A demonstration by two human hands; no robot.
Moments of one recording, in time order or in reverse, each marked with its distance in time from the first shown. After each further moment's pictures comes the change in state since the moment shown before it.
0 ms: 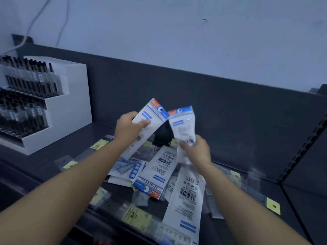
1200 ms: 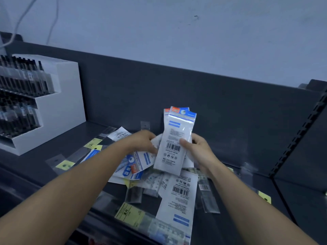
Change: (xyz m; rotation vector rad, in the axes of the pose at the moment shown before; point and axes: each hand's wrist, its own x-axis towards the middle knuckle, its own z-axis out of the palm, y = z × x) left_hand -0.016 0.010 0.033 0.401 -0.706 -0.135; right_hand -0.010 0.007 -0.027 0.439 -0.267 0.065
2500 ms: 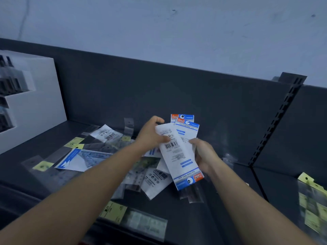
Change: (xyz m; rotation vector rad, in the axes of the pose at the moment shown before) left_hand 0.020 0.052 0.059 -0.535 0.281 0.226; right_hand -0.018 0.008 -0.052 0.303 0.165 0.301
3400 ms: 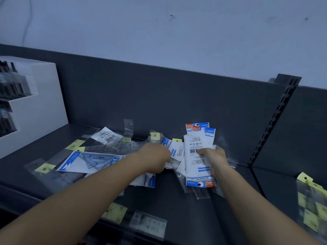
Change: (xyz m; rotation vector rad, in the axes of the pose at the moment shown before) left_hand -0.036 0.011 0.012 1.482 -0.501 0.379; right_hand 0.001 0.004 -0.031 -0.055 0.319 -0.057
